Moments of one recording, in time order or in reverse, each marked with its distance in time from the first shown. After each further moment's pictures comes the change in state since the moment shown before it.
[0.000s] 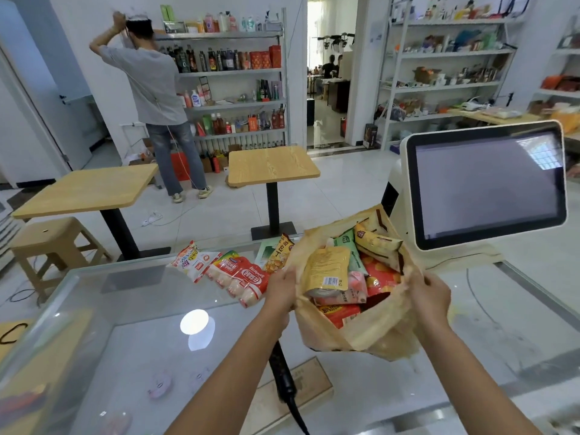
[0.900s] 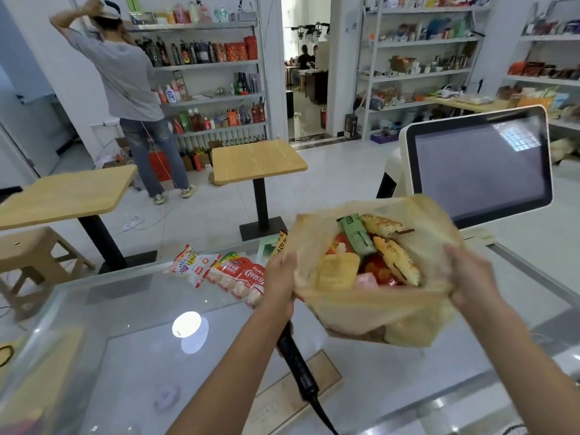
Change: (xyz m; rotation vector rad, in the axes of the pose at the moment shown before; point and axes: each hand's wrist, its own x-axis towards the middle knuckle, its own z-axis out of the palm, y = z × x) left_hand -0.015 0.027 -0.024 -0.123 -0.091 0.101; right_hand -0.011 -0.045 -0.031 0.404 -0.008 0.092
